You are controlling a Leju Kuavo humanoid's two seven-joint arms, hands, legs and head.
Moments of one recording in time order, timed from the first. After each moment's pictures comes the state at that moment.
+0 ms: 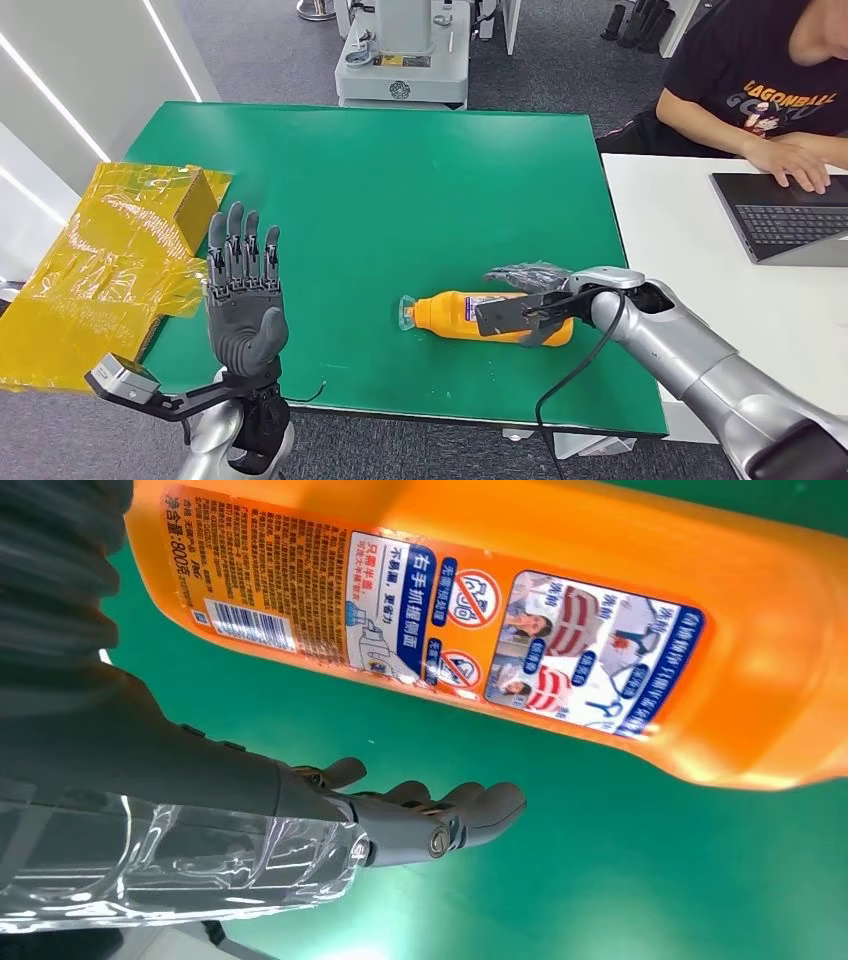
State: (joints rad) left arm -0.07 -0.13 -0.33 -1.46 0.36 -0.06 -0.64; right arm -0.86 -0.36 1.09 -0.91 0.38 0.52 -0.20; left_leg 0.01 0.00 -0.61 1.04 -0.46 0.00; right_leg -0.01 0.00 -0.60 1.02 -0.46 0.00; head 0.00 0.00
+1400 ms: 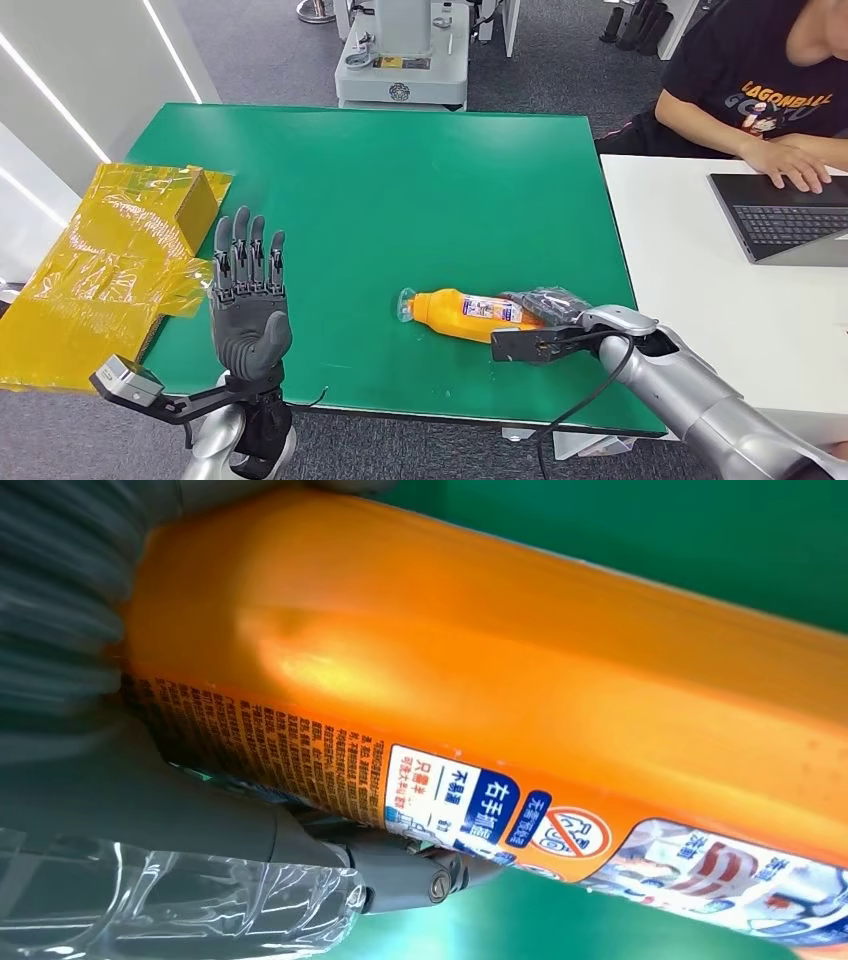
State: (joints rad) left arm -0.05 -0.14 -0.32 -1.47 0.35 -0.08 -0.62; right arm -0.71 -0.38 1.04 -0.85 0.47 0.28 -0.26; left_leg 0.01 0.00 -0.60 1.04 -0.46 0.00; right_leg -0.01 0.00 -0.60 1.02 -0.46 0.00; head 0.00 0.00
